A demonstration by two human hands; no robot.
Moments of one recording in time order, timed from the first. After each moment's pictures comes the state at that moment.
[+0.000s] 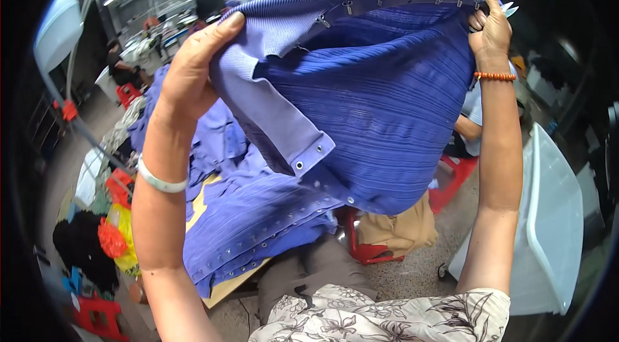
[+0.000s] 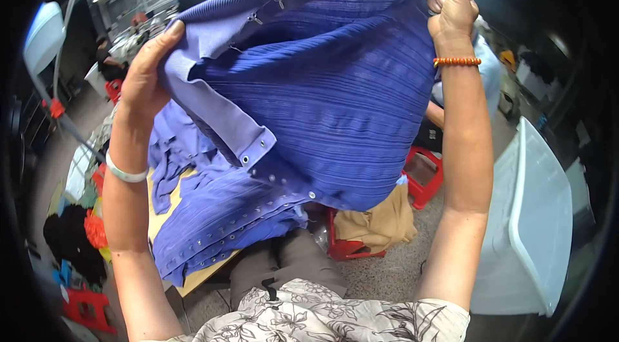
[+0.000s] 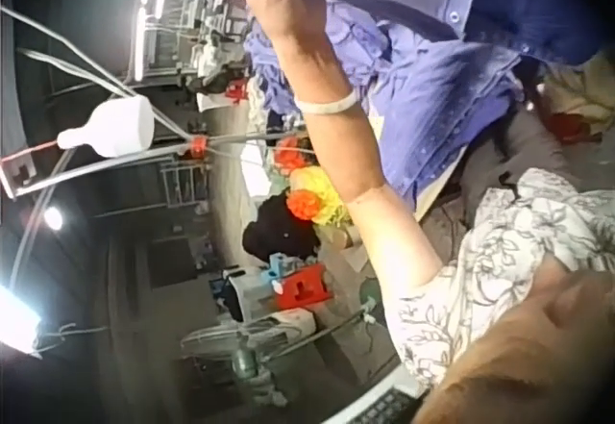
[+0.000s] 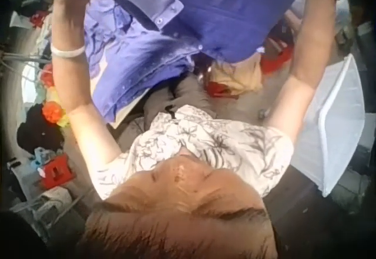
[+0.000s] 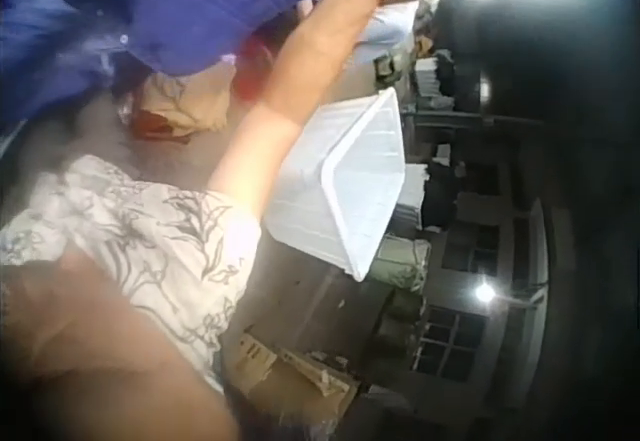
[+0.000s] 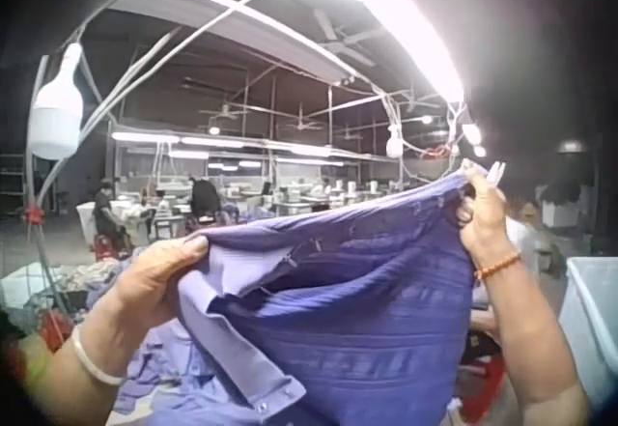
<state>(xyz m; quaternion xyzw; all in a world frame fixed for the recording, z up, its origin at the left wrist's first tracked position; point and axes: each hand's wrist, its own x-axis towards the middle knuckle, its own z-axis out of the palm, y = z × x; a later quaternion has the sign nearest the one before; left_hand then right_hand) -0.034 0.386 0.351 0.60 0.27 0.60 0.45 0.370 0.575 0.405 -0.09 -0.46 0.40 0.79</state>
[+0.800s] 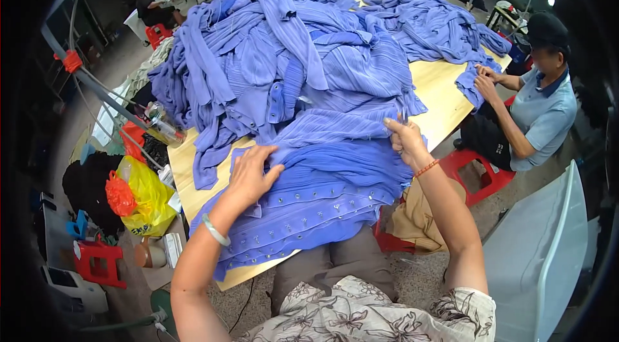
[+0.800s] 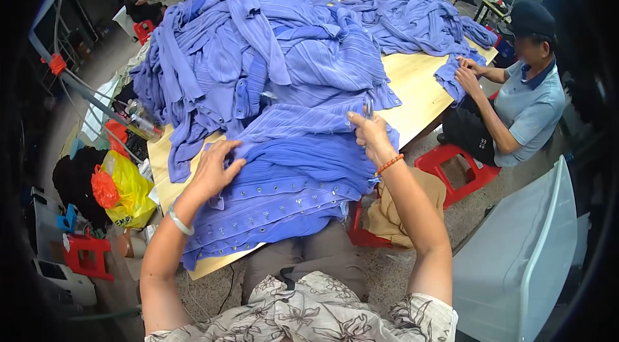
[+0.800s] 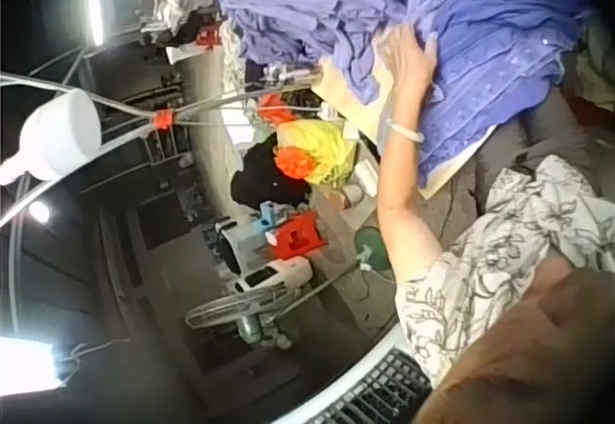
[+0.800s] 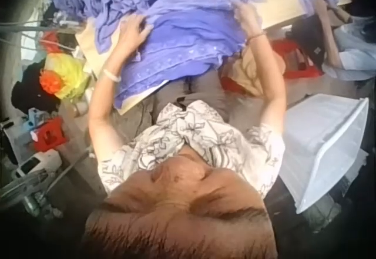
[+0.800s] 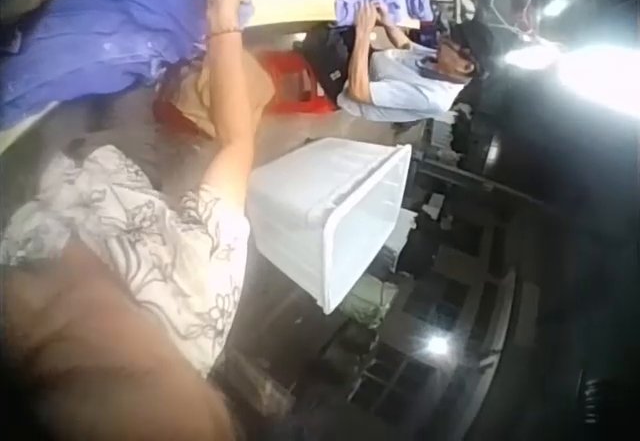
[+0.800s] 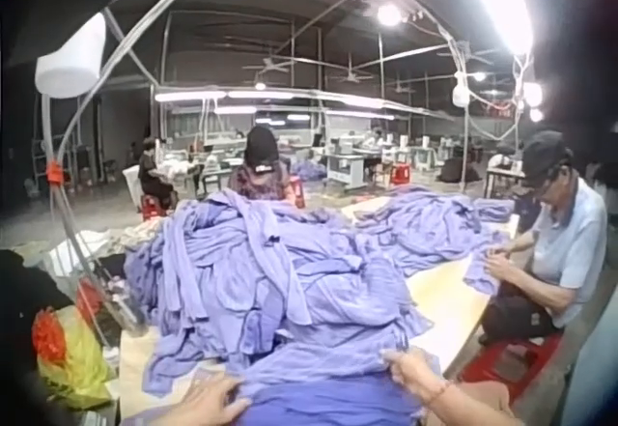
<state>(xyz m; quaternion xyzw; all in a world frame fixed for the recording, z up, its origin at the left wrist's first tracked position) -0.112 0.317 0.073 0.63 0.73 0.26 0.07 0.182 0.557 0.057 -0.46 -0.45 0.67 0.37</state>
